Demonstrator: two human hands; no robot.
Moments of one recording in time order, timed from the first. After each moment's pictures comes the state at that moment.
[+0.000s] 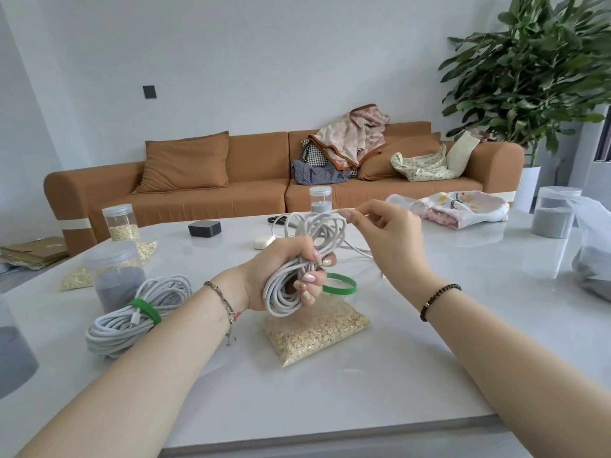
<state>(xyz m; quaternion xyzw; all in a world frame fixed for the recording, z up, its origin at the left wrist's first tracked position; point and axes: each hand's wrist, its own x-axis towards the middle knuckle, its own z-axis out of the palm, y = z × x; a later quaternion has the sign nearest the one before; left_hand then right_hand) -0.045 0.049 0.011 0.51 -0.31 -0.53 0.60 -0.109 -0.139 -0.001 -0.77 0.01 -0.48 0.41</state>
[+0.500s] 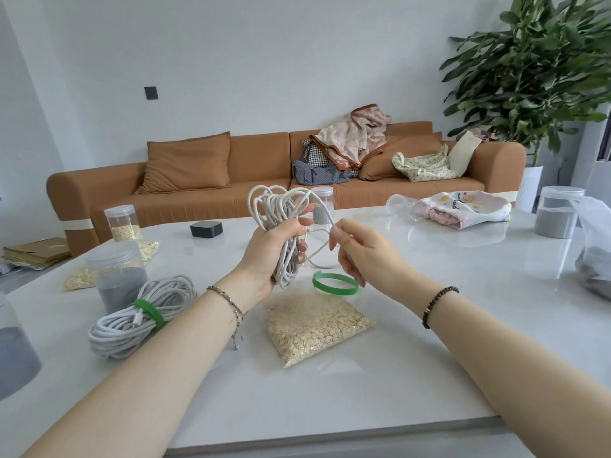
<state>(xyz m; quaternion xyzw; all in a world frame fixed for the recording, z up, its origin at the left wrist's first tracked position) -0.037 0.039 0.005 0.58 -0.27 -0.11 0.77 -0.103 -0.128 -0.013 -0.84 -0.06 -0.25 0.48</state>
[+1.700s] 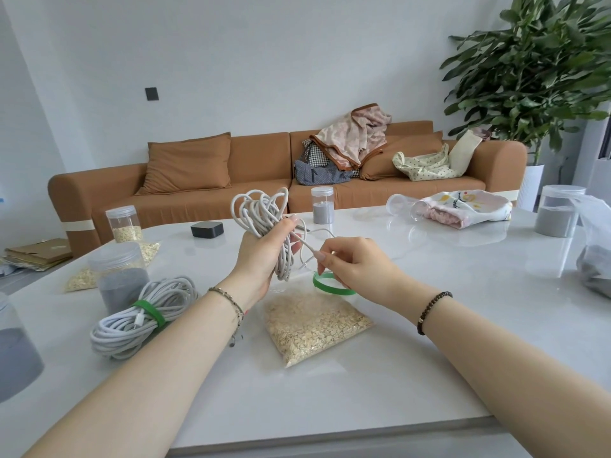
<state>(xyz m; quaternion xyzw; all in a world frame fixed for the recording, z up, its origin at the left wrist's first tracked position) -0.024 0.040 -0.002 0.61 -0.21 0.00 0.77 -0.108 -0.118 -0.020 -0.88 -0.10 -0.23 0.40</state>
